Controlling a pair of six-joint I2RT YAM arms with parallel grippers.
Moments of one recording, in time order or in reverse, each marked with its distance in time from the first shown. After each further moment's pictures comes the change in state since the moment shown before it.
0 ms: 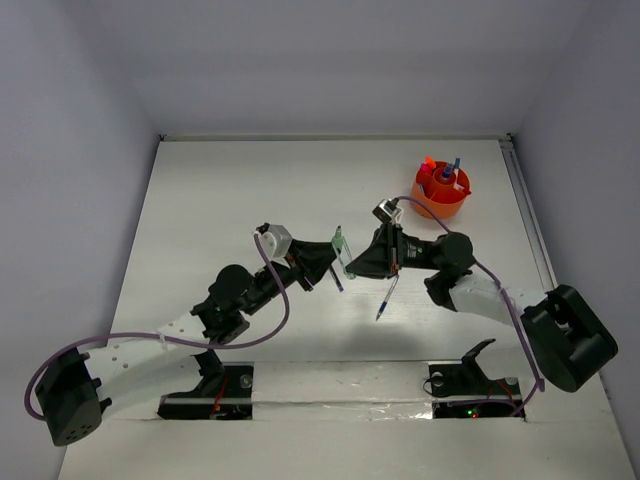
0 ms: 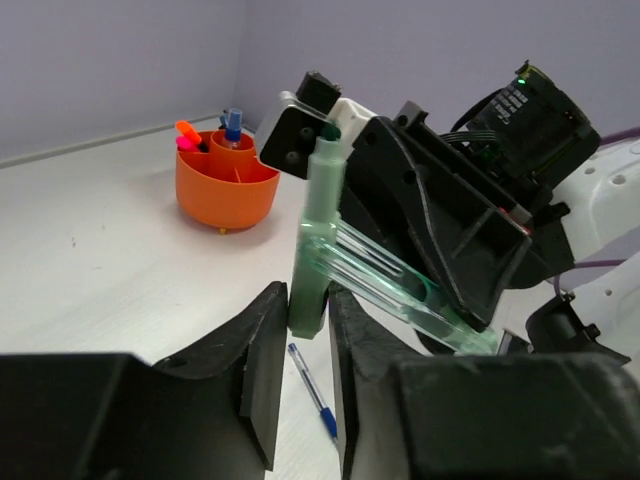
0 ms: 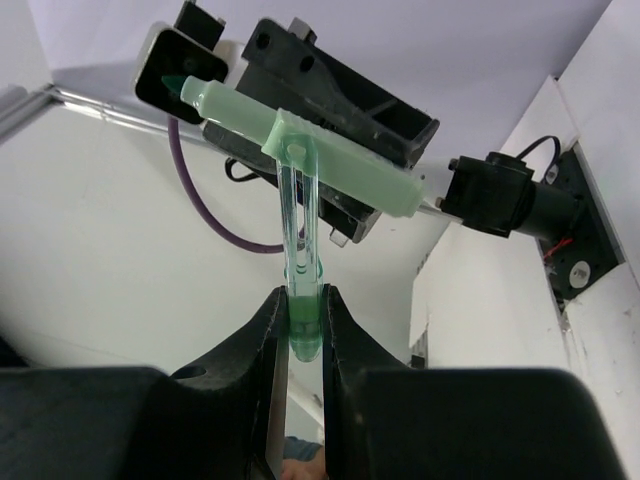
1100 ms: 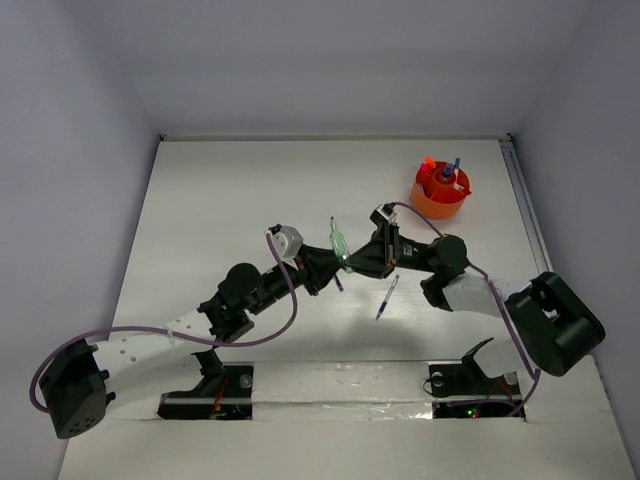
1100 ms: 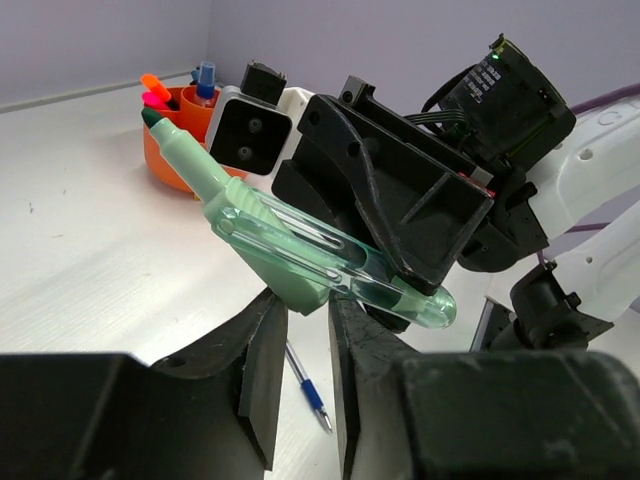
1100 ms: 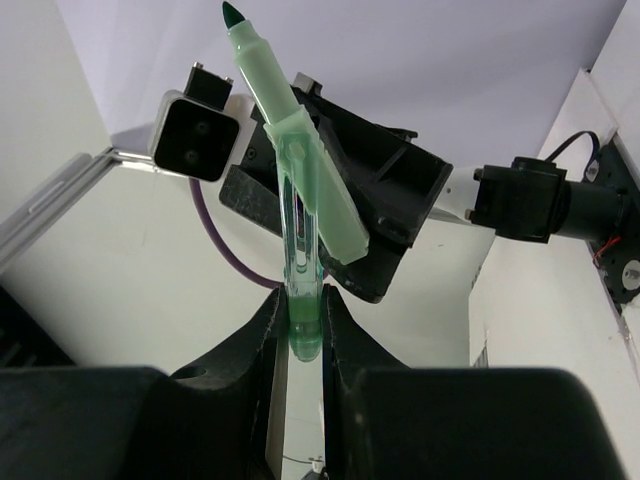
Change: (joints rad) left arm -0.018 0.058 0.000 -0.009 0.046 -0.031; right arm 0.000 0.100 -0.029 0.115 0.040 0.163
